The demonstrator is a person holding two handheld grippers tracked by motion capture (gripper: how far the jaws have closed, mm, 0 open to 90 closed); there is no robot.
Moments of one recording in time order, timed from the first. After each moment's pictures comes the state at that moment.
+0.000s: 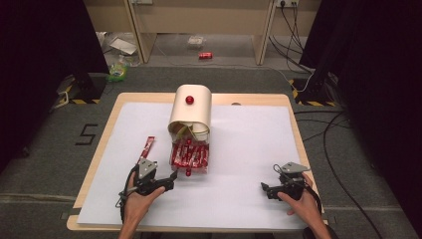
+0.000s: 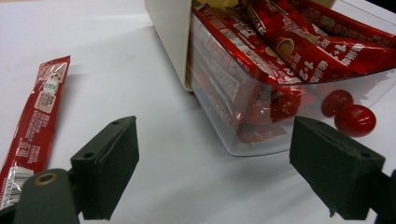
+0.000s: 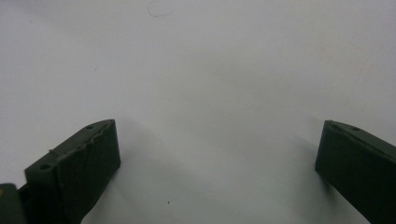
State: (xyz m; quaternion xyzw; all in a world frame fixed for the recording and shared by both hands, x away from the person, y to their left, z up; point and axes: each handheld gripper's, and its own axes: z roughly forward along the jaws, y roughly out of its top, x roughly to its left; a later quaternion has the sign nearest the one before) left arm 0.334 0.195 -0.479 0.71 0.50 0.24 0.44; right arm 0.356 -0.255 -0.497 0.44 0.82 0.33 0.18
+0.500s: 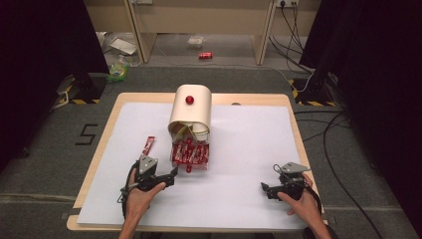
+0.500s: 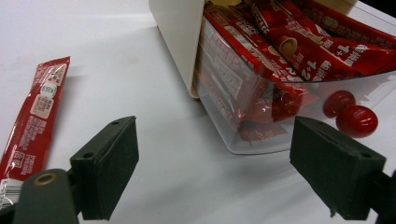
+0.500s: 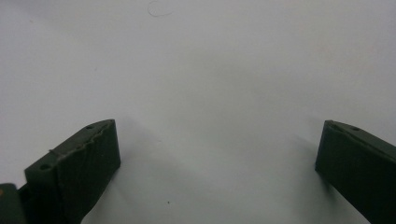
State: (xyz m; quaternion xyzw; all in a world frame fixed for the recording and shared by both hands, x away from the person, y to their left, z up) left arm 0.346 0.195 -0.481 0.70 0.51 0.23 0.44; right arm 0.356 -0.255 -0.497 0.44 0.82 0.33 0.18
